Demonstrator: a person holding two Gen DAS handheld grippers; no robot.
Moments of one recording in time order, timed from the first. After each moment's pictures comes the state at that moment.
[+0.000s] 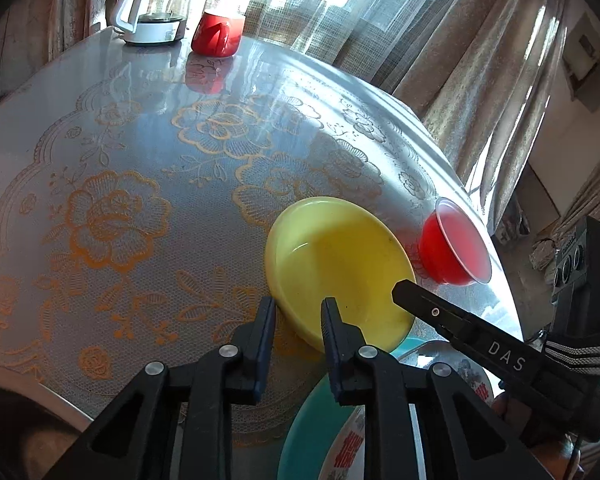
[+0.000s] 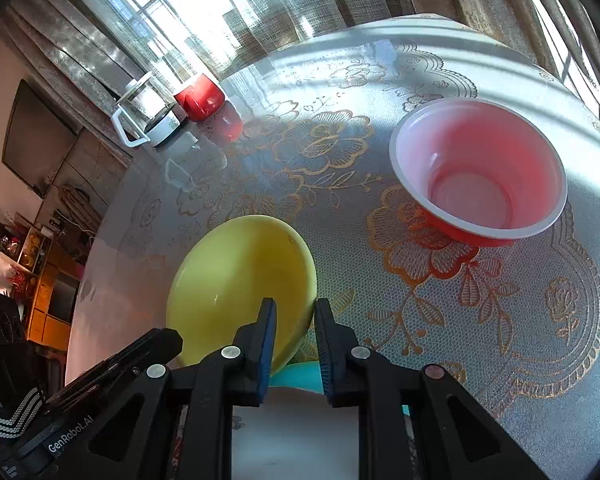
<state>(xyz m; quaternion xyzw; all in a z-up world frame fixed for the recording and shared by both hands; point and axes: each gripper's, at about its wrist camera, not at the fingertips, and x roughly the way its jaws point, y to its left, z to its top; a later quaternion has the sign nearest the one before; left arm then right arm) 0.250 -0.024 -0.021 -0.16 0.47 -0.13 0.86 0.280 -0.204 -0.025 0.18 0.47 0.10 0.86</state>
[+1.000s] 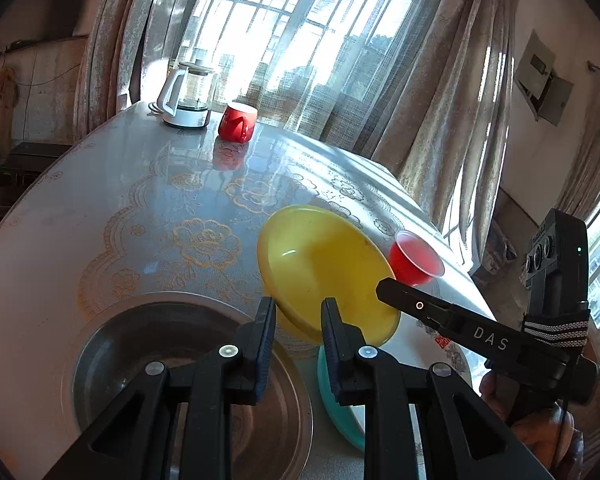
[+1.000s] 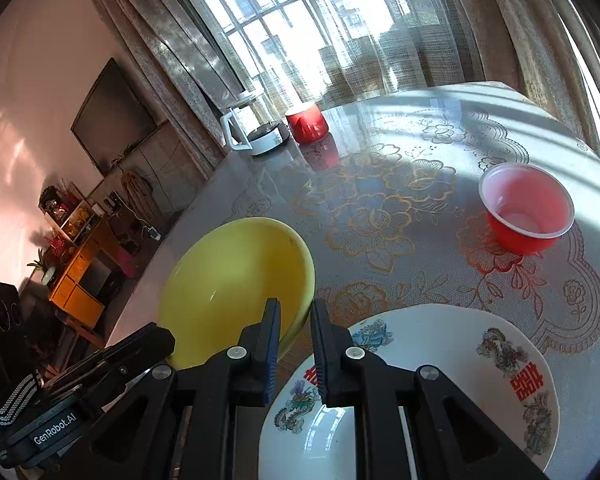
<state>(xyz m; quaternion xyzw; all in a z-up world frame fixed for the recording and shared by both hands) 0.115 0.051 0.045 -0.15 0.35 -0.13 0.92 0.186 -0.139 0.037 0.16 0.38 0.21 0.89</state>
